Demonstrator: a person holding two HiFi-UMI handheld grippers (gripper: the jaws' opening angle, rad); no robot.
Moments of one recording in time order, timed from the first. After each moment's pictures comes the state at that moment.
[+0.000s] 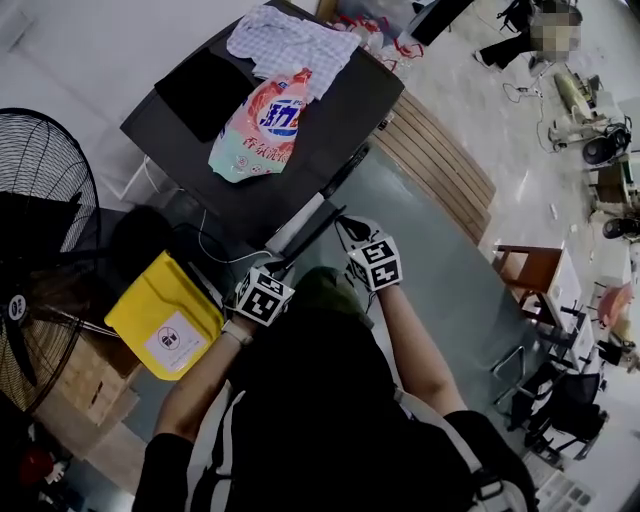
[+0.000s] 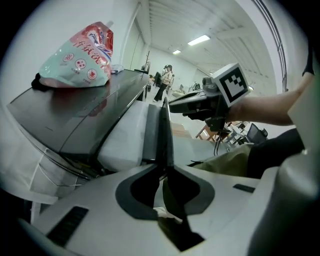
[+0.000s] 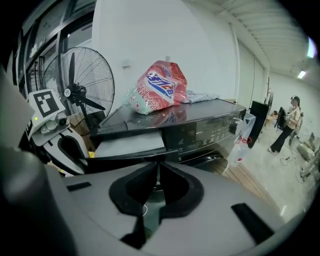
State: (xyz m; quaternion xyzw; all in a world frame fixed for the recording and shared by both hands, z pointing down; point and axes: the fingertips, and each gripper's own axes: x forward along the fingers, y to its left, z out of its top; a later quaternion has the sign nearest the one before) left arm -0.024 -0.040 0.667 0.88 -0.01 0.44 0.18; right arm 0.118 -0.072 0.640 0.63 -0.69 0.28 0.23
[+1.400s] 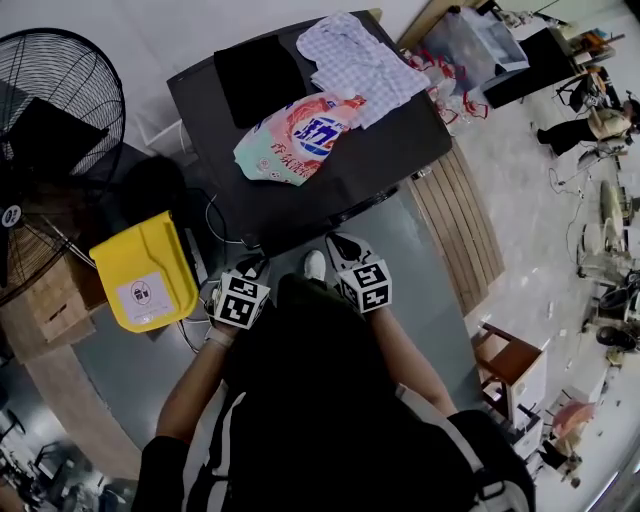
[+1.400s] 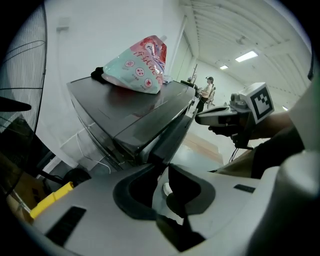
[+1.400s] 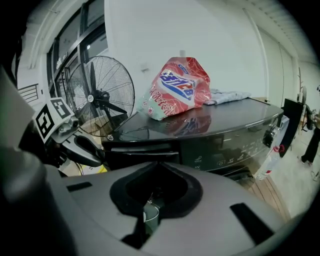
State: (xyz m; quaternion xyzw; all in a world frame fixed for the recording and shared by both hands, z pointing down) left arm -0.040 -0.093 0.664 0.84 -0.27 0.40 0.25; right arm 0.109 -0.113 0.639 0.50 -0.79 0.27 0.22
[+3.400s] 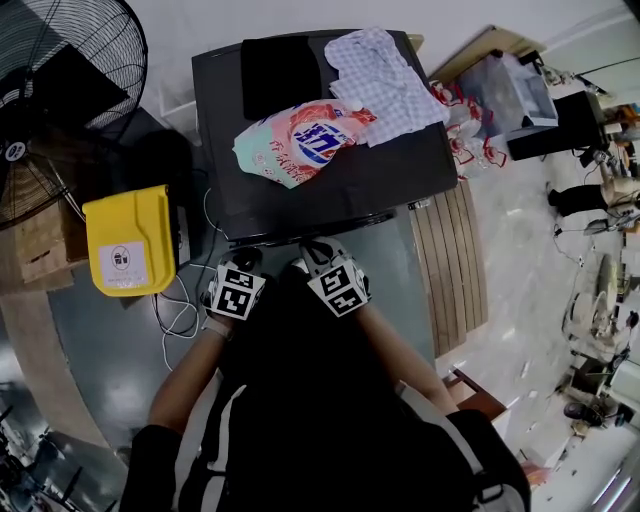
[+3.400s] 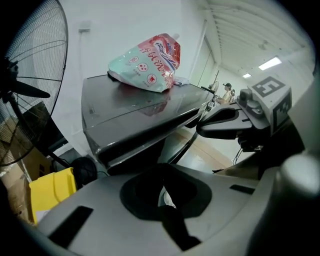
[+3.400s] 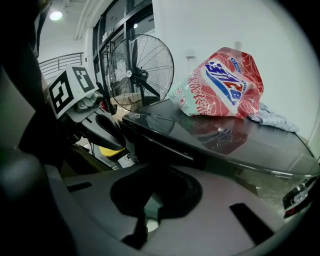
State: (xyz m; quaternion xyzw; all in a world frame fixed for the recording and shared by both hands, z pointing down) left arm 0.000 -0.098 0.681 0.80 -0.38 0.37 0.29; right arm 0.089 -0.118 0.658 0.31 -0.88 0.15 0.34
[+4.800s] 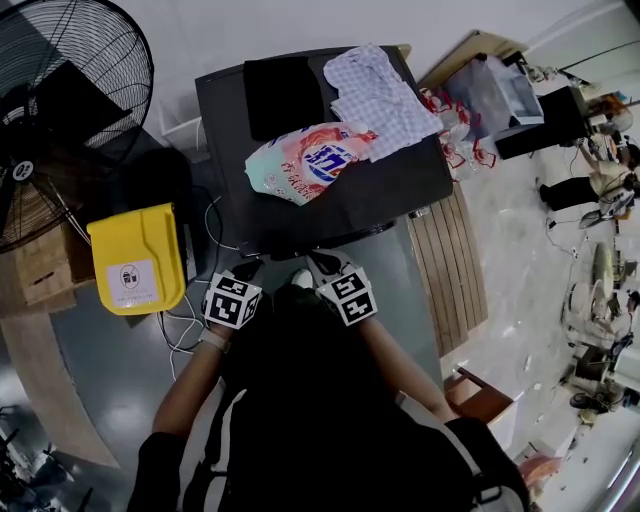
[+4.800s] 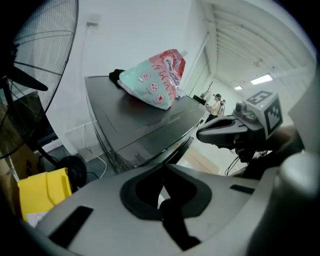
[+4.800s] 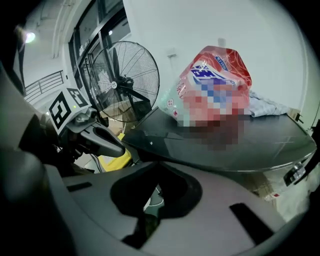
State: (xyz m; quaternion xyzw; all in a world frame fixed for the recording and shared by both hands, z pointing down) left arm -0.024 -0.111 0.637 0.82 -0.34 0.32 0.33; right arm 0.072 -0.124 0.615 0.36 -0.85 0.25 0.30
